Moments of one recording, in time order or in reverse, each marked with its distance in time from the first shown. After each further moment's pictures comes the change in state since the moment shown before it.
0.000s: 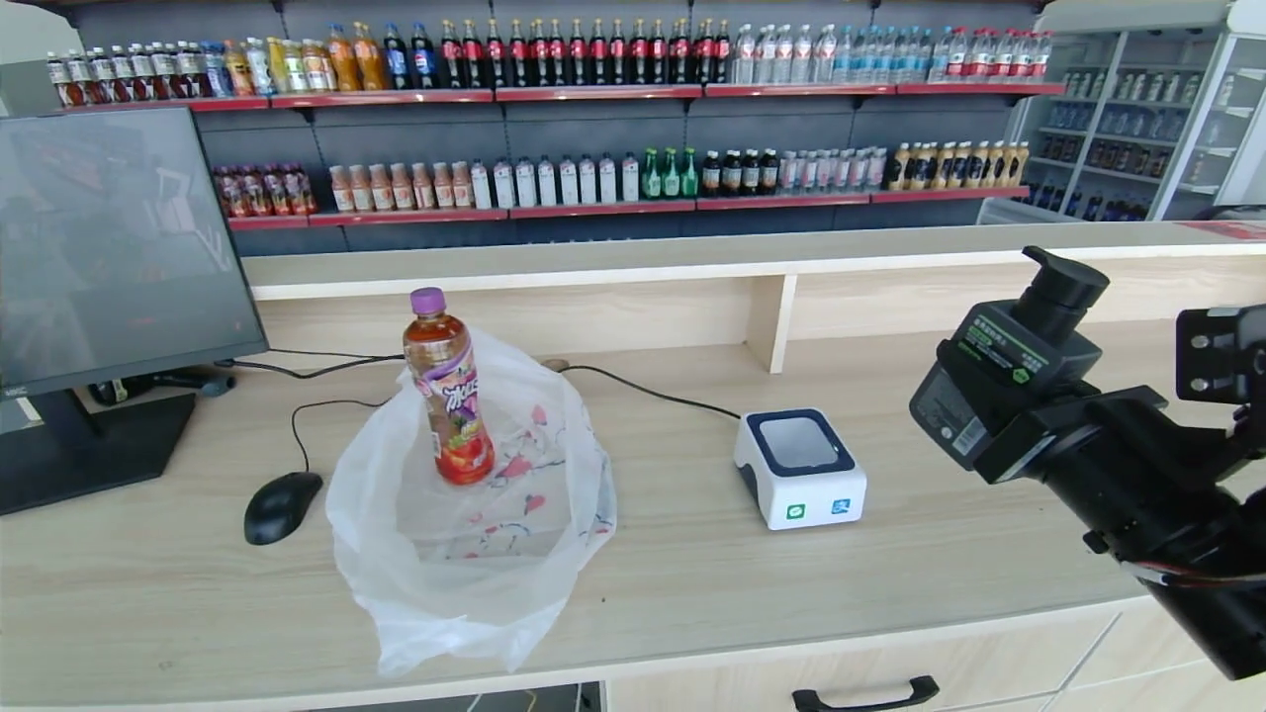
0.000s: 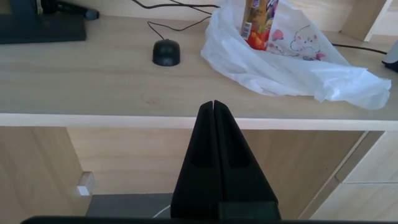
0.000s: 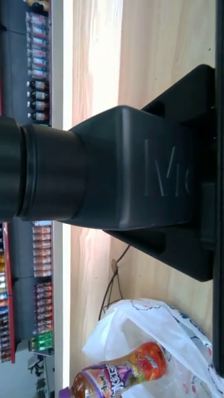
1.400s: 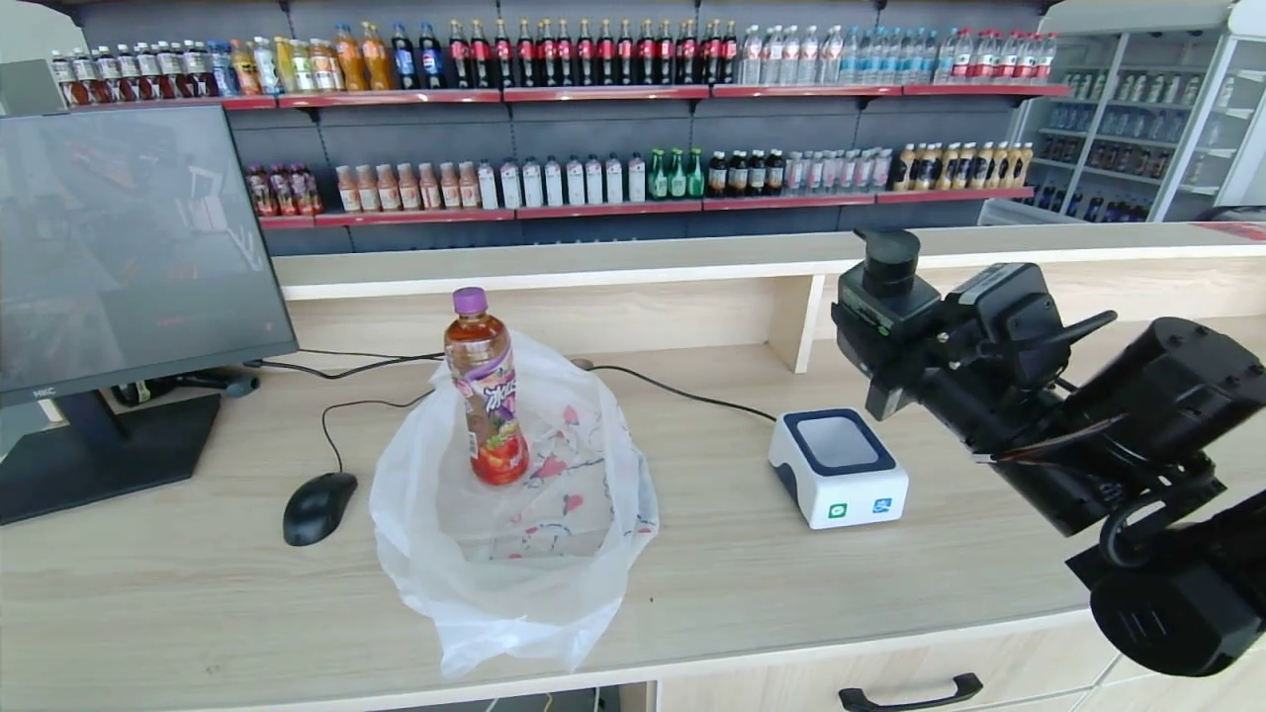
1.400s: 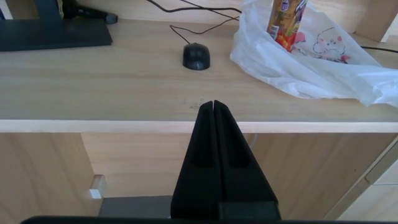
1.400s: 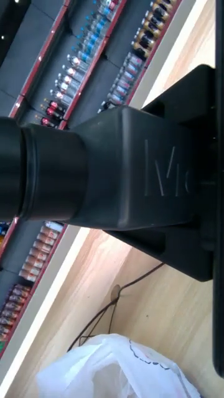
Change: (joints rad) left arm 0.000 0.000 0.000 -0.002 -0.001 0.009; right arm -0.072 0.274 -0.335 0.000 0.254 -0.473
